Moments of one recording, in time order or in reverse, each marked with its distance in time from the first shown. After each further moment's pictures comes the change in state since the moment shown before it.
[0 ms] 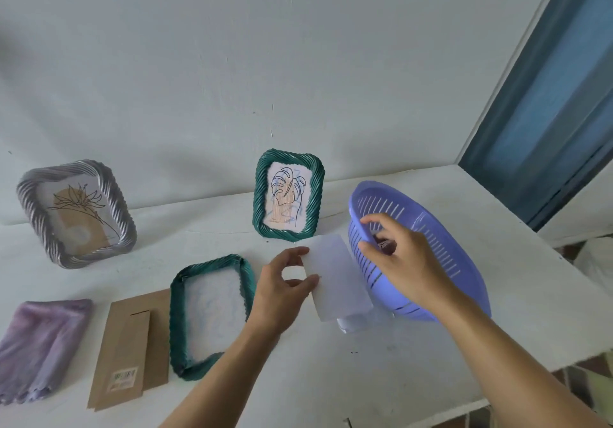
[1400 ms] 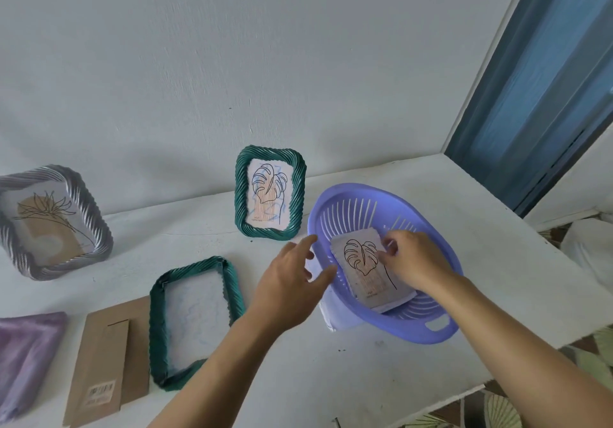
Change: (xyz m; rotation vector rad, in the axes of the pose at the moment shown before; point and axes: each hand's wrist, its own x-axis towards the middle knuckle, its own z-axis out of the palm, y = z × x) left_hand 0.004 0.037 0.023 0.629 -0.162 0.212; right_hand 0.016 0.071 -0.011 -0.451 -0.118 0.274
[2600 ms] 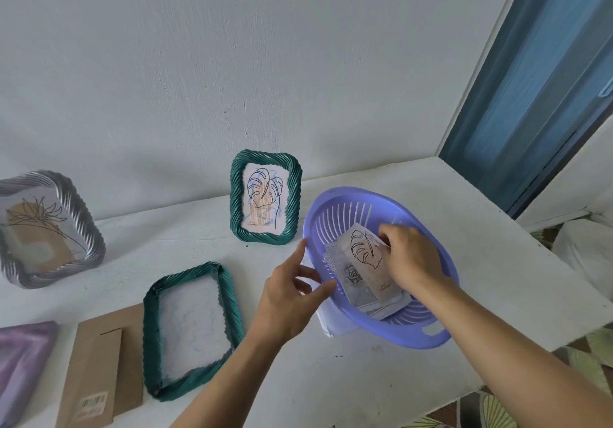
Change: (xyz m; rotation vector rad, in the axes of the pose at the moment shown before) left_hand -0.002 -0.015 0.019 -0.417 -0.019 -0.118; right_hand 0.012 0.001 0.009 -0.156 0.216 -0.101
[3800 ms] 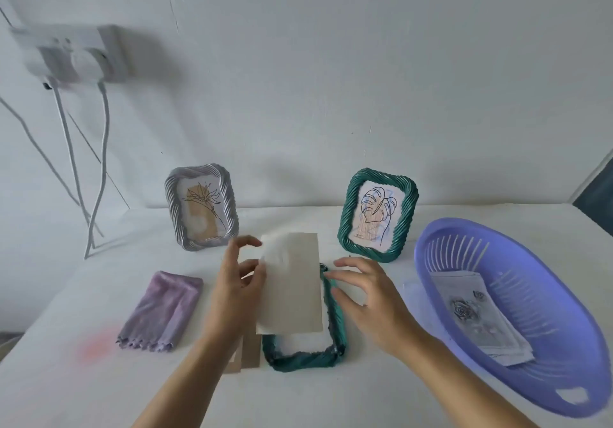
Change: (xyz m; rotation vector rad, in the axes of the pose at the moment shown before) left_hand -0.083 -0.034 -0.175 -0.249 0.588 -0.074; right_hand -0.054 -0.196 0.035 0.711 -0.168 -0.469
